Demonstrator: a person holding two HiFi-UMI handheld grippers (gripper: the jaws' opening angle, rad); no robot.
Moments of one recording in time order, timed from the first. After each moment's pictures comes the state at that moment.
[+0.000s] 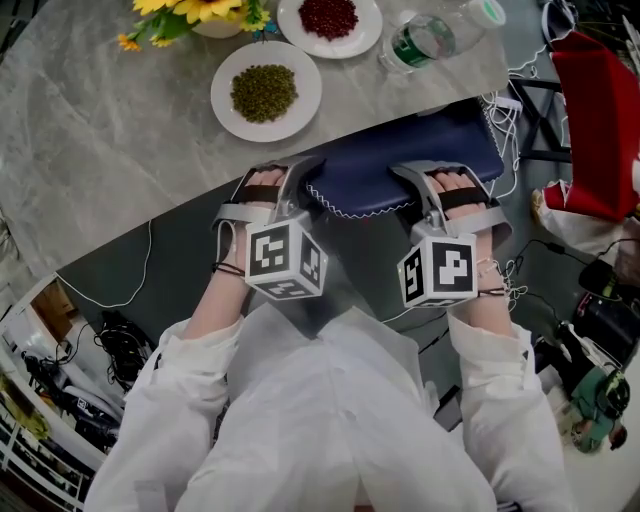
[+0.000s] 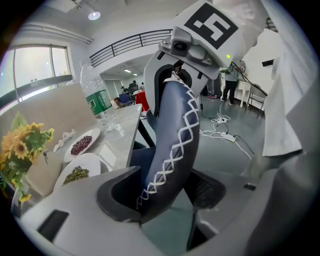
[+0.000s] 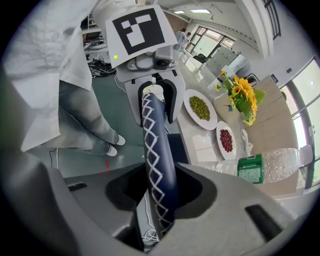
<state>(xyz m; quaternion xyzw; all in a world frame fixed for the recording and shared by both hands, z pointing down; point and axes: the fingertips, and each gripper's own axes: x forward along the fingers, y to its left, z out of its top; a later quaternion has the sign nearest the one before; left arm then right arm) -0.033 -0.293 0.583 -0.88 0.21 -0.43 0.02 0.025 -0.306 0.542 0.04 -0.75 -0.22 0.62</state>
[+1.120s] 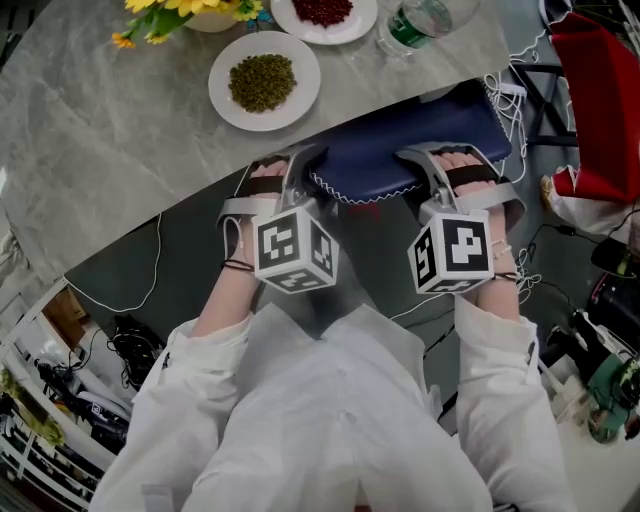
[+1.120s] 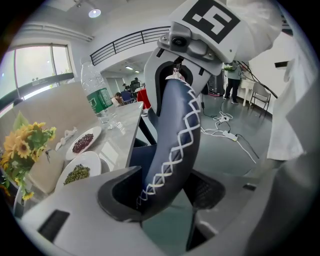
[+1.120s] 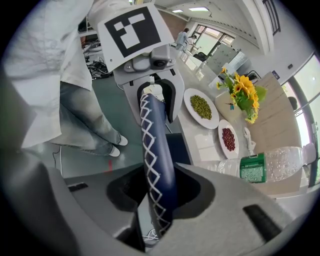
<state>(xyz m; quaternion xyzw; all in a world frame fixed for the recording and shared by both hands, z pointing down) -0.032 -0.293 0.584 -0.87 0.22 -0.45 0.01 0.027 -0.305 0.543 0.03 -0.75 -0.21 0.63</state>
